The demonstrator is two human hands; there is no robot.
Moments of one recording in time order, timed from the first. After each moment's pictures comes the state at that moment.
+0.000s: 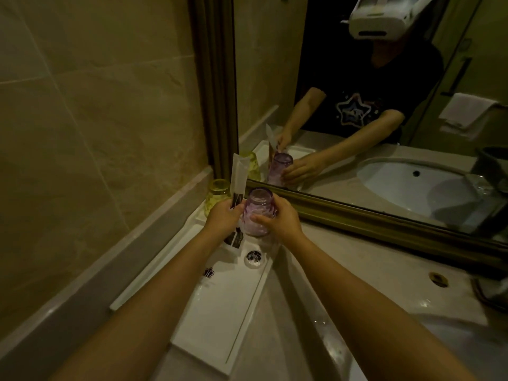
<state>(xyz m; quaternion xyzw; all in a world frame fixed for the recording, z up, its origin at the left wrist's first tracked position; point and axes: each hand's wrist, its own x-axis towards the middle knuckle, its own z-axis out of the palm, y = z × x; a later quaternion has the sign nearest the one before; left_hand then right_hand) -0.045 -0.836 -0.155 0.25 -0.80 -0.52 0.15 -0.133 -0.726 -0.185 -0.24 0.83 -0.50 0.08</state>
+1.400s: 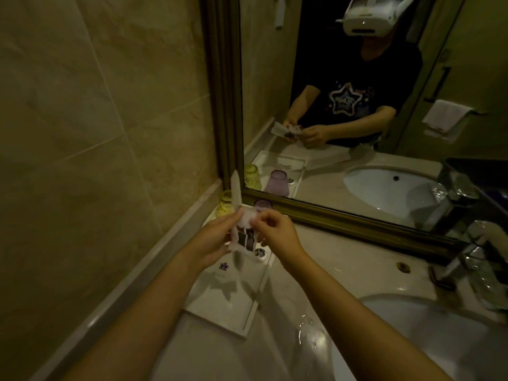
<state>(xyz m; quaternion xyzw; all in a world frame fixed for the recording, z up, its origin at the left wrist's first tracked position) 0.051 -0.824 -0.083 0.19 -0.54 -0.82 0.01 -0.008 -0.691 -0.081 -0.22 0.74 -0.62 0.15</state>
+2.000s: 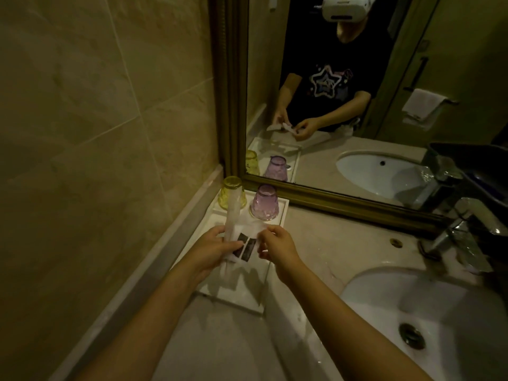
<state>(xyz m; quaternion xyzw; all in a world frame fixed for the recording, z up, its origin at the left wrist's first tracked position) 0.102 -0.840 -0.114 0.24 -0.64 -0.73 -0.01 0.035 -0.710 -0.124 -0.02 0.72 -0.66 0.22</state>
